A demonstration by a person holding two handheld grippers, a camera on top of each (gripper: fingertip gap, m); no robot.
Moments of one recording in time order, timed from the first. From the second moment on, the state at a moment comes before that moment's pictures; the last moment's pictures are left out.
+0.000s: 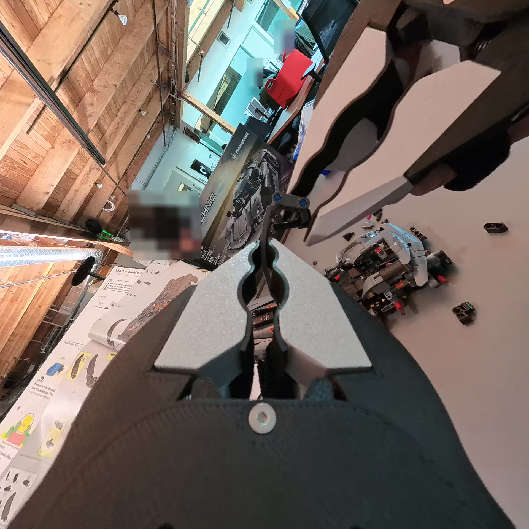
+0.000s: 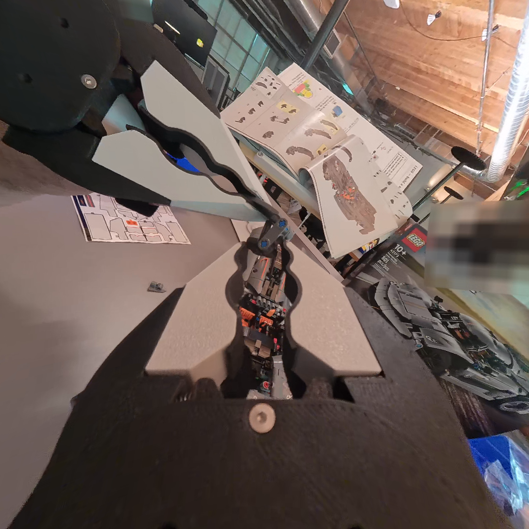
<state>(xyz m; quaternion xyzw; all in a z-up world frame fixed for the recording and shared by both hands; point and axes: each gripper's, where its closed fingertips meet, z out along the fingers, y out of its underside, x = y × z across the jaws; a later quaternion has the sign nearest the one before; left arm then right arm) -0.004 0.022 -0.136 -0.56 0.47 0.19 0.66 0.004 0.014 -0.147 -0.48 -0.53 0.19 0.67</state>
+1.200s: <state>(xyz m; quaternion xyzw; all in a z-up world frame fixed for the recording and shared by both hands) -0.006 0.029 -0.124 -0.62 0.36 0.06 0.70 0.024 0.016 -0.124 -0.46 -0.48 0.25 0.71</state>
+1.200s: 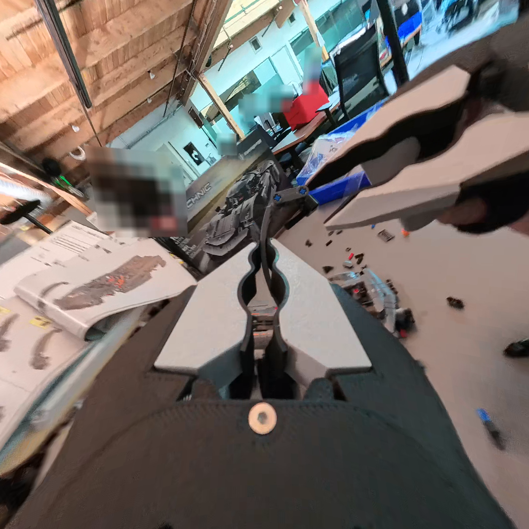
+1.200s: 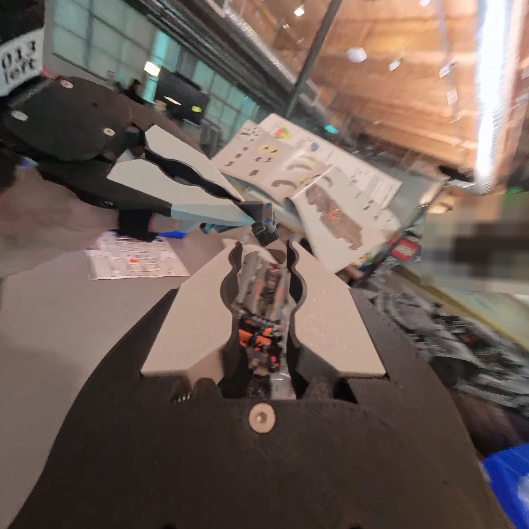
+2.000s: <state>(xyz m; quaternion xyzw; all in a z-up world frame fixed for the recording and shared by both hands) 0.004 0.037 -0.118 -0.63 0.32 0.00 0.71 0.028 0.028 -0.110 -0.40 -0.52 0.07 0.75</state>
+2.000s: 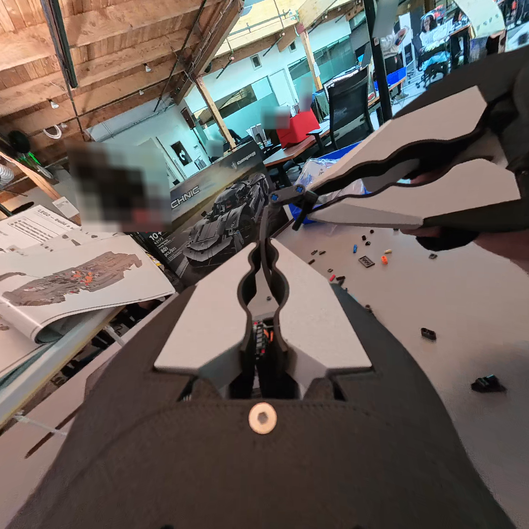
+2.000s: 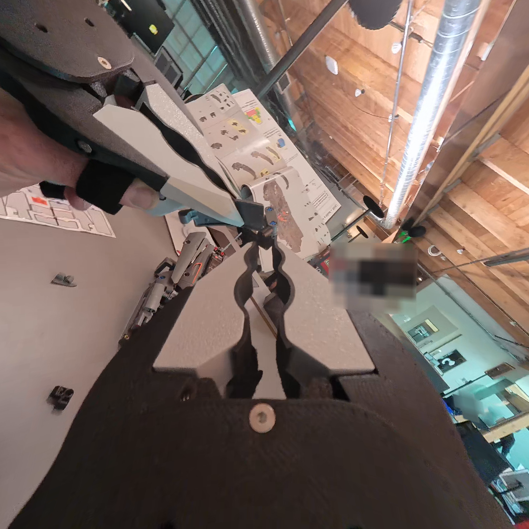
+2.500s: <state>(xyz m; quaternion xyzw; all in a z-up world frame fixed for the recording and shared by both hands) 0.000 0.031 -0.118 -0.60 0.37 0.06 0.70 0.022 0.018 -0.120 -0.38 -0.57 0.09 0.72</state>
